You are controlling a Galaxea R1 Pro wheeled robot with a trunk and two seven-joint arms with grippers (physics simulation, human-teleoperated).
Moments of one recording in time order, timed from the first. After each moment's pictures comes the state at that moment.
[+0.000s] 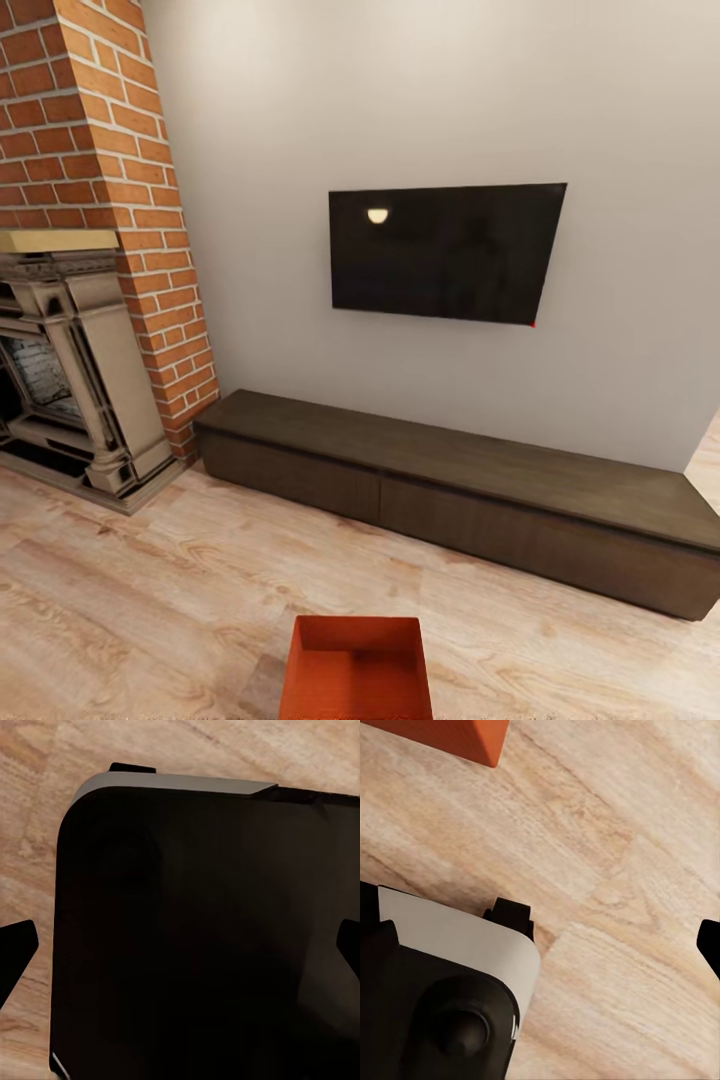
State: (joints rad) left arm 0.00 -0.04 0.05 -0.05 0.08 -0.10 0.00; right arm -0.24 -0.07 0.10 0.03 0.20 -0.11 0.06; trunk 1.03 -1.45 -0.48
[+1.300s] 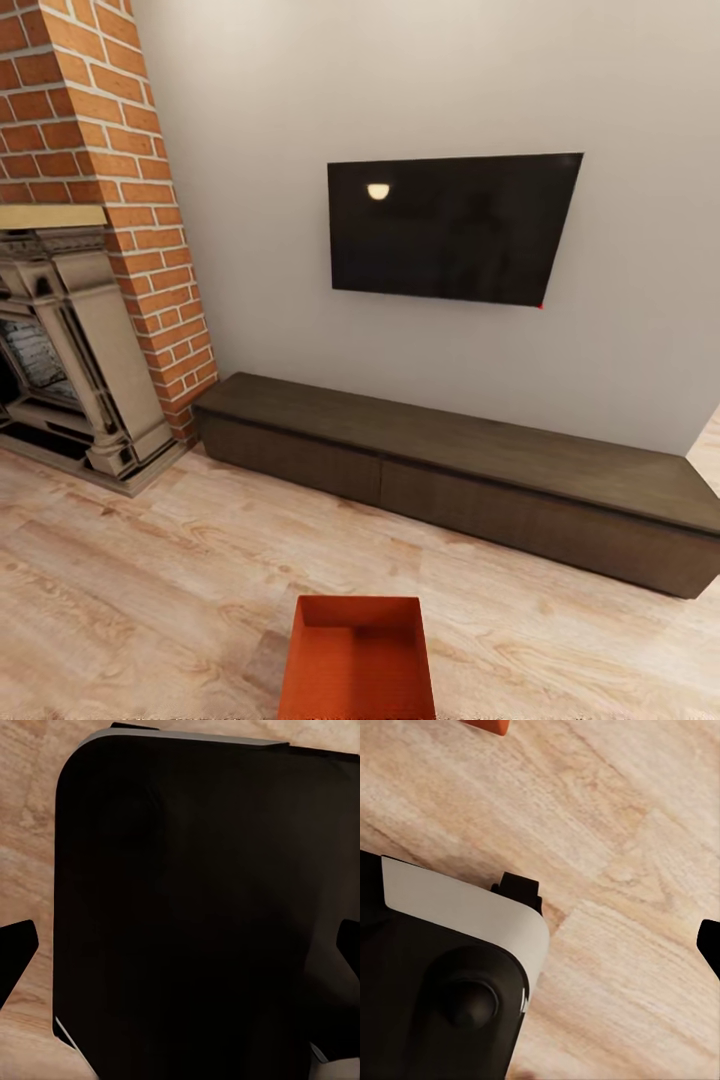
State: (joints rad) left arm 0.00 -0.04 0.05 -0.05 0.08 -0.10 0.00; right arm -0.24 -0.07 0.10 0.03 0.20 -0.11 0.06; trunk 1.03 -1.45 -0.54
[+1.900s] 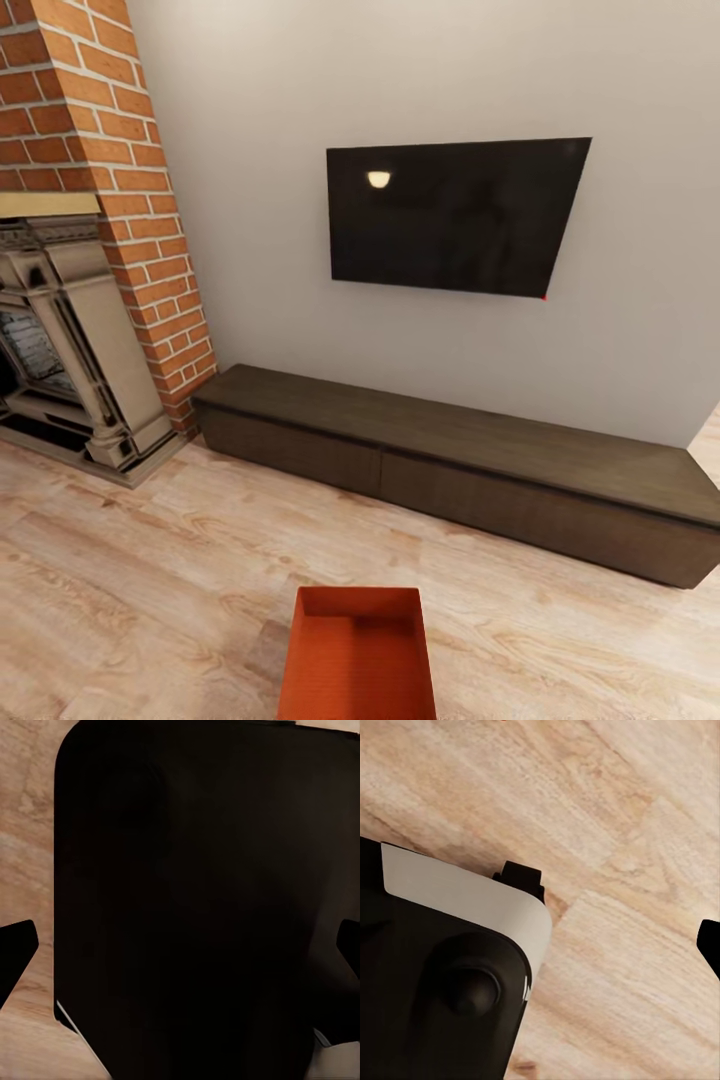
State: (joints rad) left arm 0.00 -0.04 0.05 -0.05 0.08 -0.10 0.00; right arm -0.24 -0.07 0.10 0.03 0.20 -0.12 0.06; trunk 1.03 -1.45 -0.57
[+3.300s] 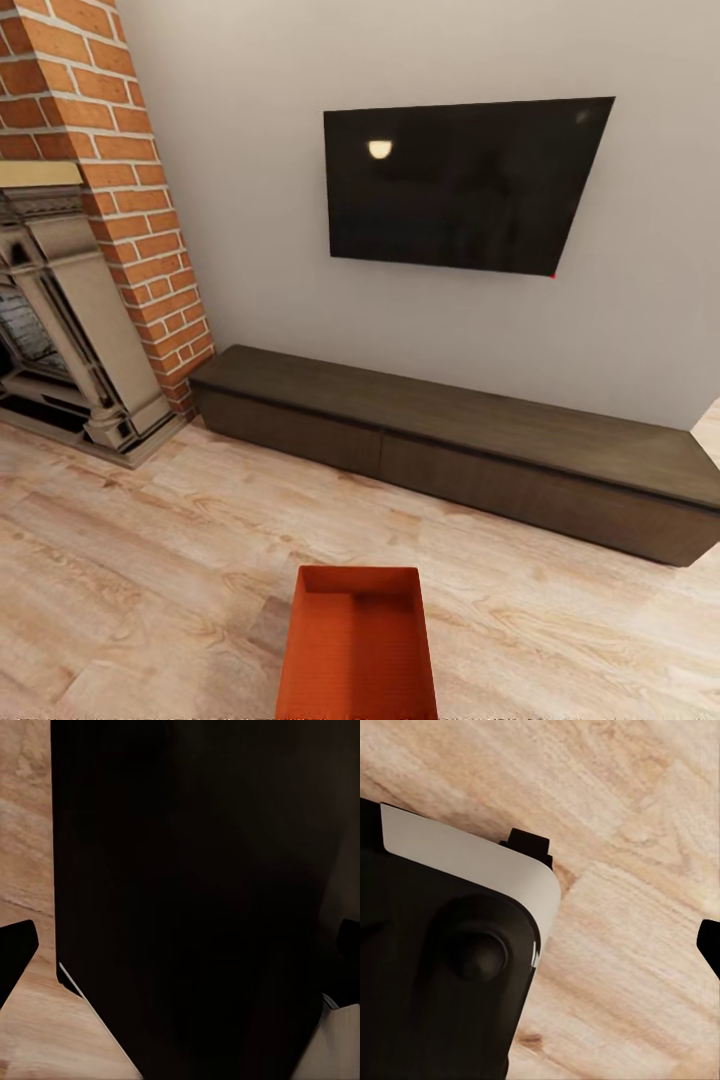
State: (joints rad) left arm 0.00 -0.04 0.05 -0.05 0.08 -0.10 0.00; right arm -0.24 -0.07 0.10 0.03 0.20 -0.12 0.06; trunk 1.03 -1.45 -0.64
